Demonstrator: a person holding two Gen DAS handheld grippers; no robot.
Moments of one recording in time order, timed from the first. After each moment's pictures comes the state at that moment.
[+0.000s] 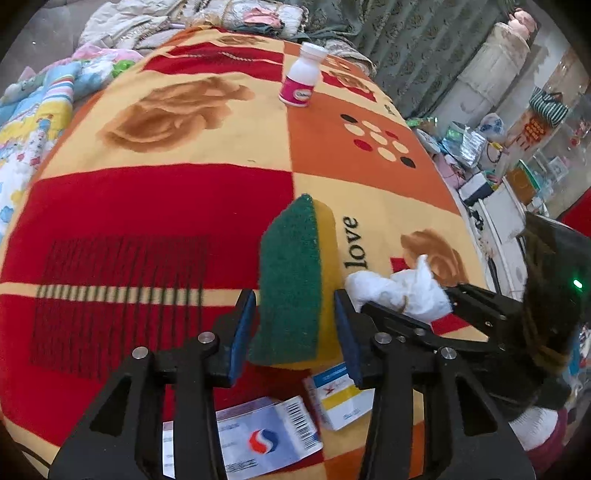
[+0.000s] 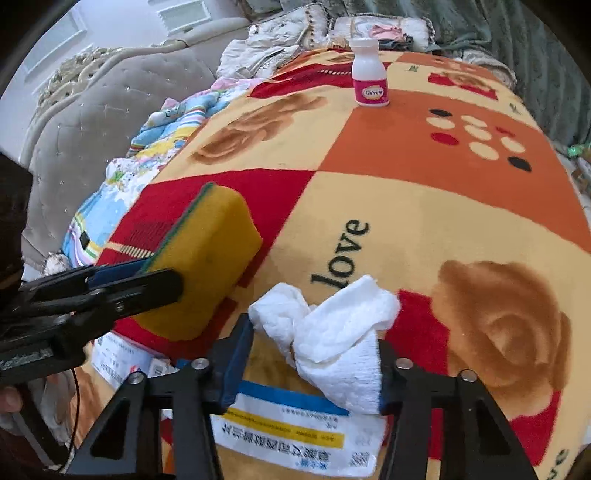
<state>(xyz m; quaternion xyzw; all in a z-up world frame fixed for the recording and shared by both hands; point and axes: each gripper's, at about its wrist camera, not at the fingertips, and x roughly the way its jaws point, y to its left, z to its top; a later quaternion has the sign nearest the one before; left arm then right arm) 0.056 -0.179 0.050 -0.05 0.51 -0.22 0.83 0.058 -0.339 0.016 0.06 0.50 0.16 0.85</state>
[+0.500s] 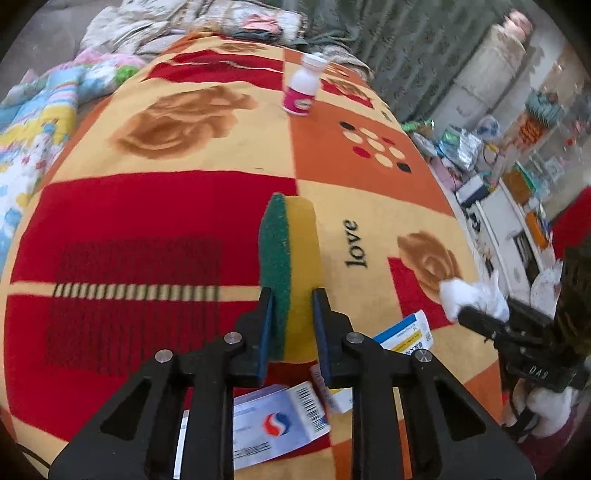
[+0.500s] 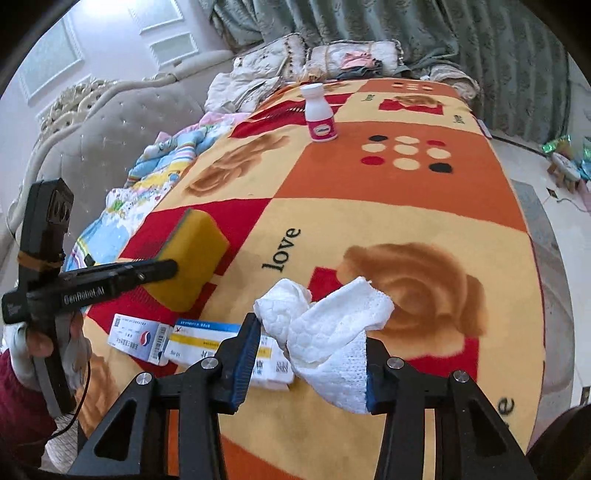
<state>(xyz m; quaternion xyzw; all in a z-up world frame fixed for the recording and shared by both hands) 0.049 -0.155 0.064 -0.06 0.50 -0.21 0.84 0.000 -0.405 0.053 0.10 0.45 0.14 0.88</state>
